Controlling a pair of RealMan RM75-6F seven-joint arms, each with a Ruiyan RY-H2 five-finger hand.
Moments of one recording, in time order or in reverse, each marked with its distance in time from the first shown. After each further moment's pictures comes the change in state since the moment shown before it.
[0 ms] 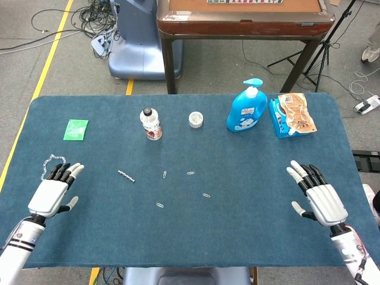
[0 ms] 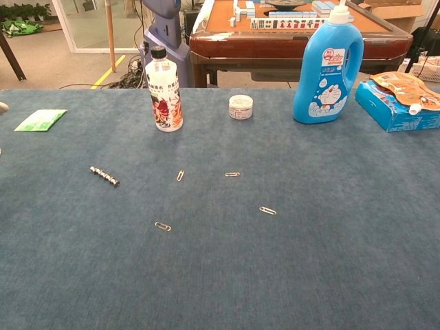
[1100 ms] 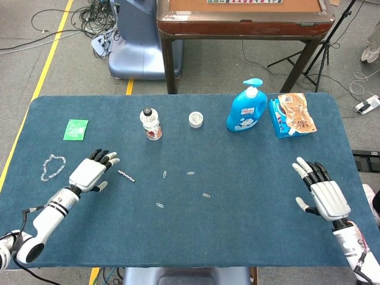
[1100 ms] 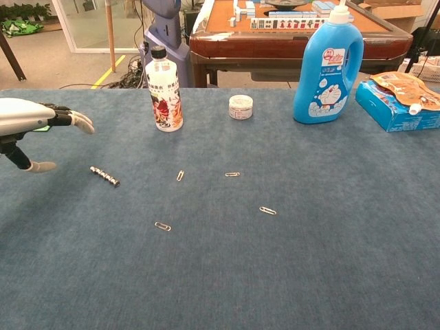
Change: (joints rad) left arm -0.292 -0.142 -0.036 0.210 -0.018 -0.321 -0.024; right arm 0.020 -0.028 0.014 0.073 0.065 -0.048 0.035
